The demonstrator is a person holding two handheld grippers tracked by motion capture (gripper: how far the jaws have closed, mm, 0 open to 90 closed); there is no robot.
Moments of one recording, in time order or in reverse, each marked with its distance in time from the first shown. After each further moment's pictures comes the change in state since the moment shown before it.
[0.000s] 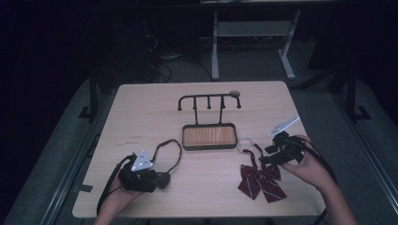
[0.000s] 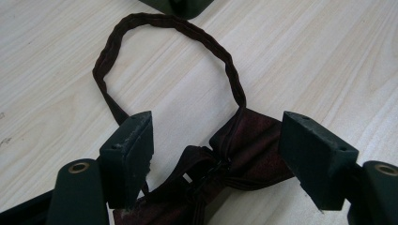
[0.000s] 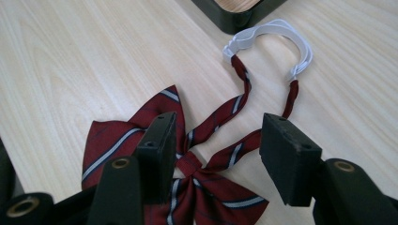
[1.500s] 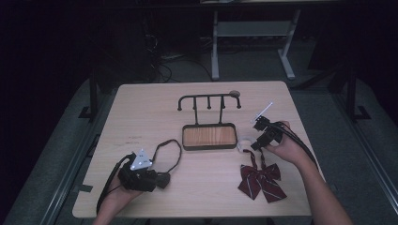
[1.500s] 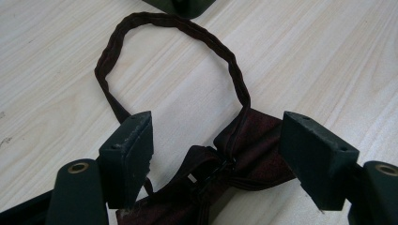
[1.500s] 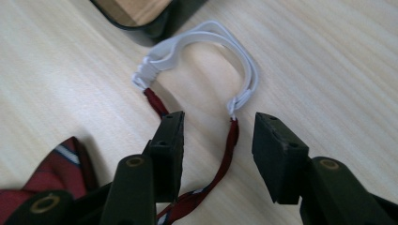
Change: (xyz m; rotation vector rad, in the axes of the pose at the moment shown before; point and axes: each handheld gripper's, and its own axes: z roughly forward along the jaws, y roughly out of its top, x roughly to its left) left arm 0.004 -0.001 0.001 -0.002 -0.007 0.000; right arm -0.045 0.050 0.059 0.212 -0.086 0.087
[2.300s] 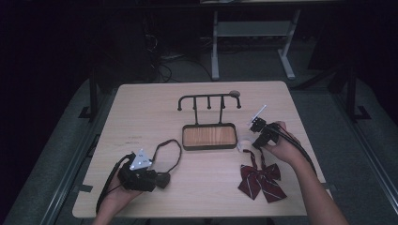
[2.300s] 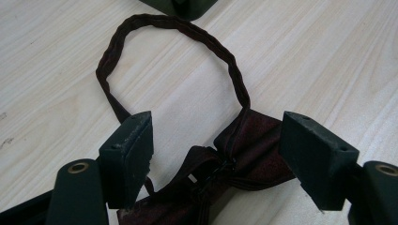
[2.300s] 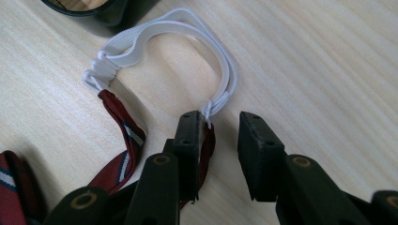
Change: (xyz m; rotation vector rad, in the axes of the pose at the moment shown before) left arm 0.000 0.001 -0.001 0.003 0.000 0.005; right arm 0.002 0.006 0.016 0.051 -0.109 -0.026
